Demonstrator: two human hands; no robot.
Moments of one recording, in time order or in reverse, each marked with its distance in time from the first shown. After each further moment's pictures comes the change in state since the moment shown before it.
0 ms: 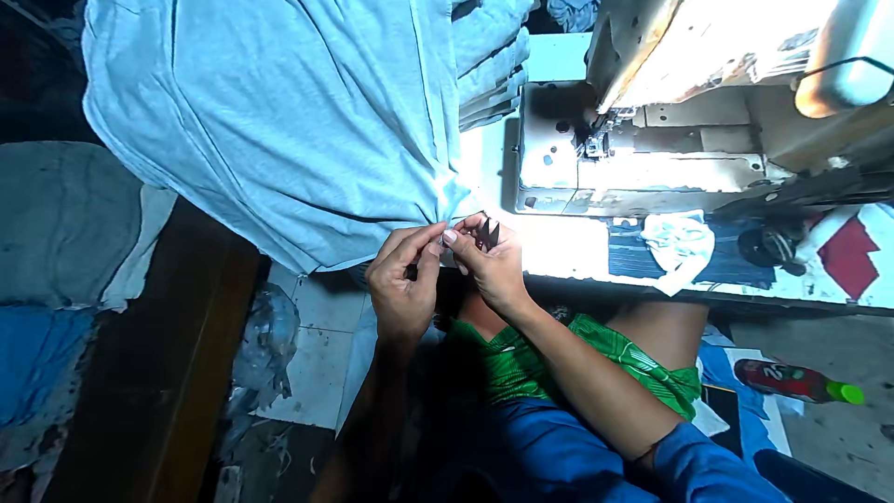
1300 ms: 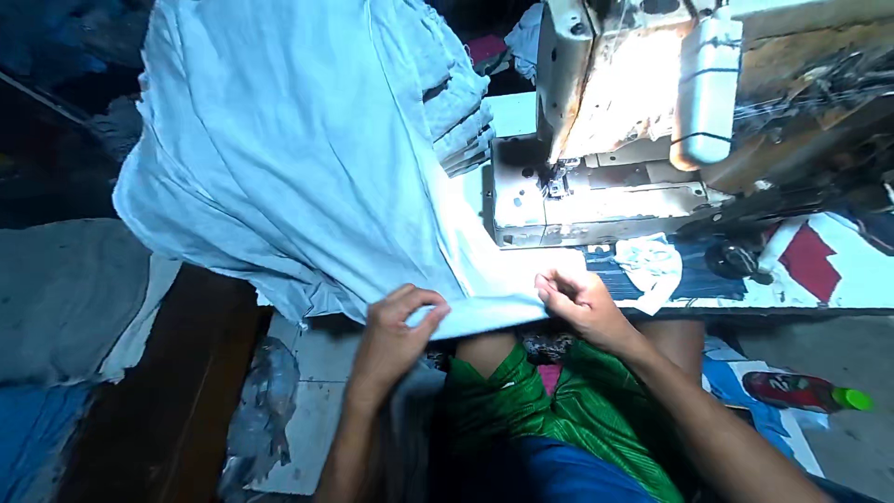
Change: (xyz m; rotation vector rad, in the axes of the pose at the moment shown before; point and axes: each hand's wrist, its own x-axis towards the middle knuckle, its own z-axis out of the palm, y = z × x) left_hand 0.010 -0.010 -0.023 0.193 -0.425 0.031; right_hand -0.030 -0.067 -0.145 -0.512 -0.250 -0.011
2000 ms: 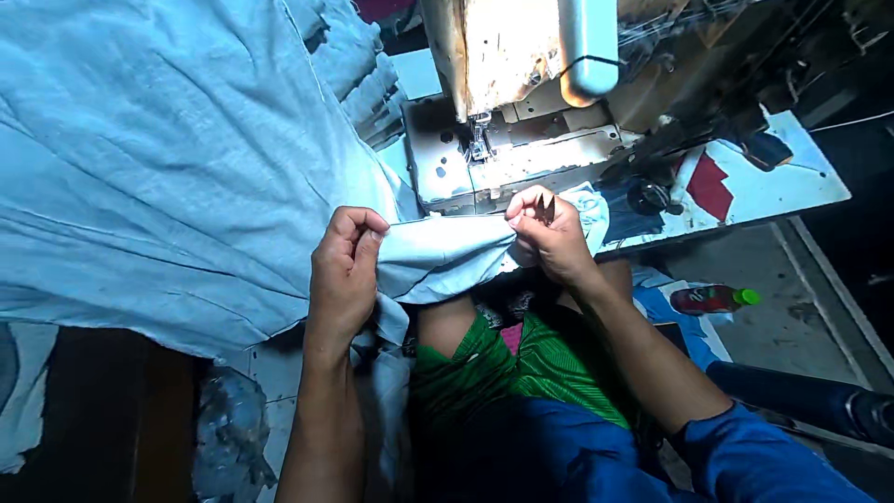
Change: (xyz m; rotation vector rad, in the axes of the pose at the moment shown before) left_hand 0.070 0.025 0.024 -0.210 0.003 -0.014; right_hand -0.001 -0.006 -0.028 0.230 0.343 0.058
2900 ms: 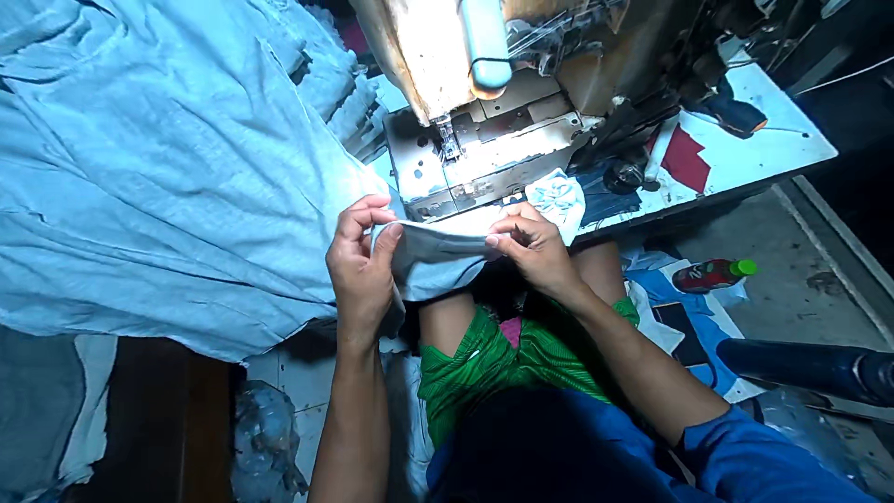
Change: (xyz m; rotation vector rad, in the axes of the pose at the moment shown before) left_hand -0.003 0.031 0.038 -0.150 0.079 0.184; right_hand -0.038 0.000 0.002 -0.338 0.116 -0.133
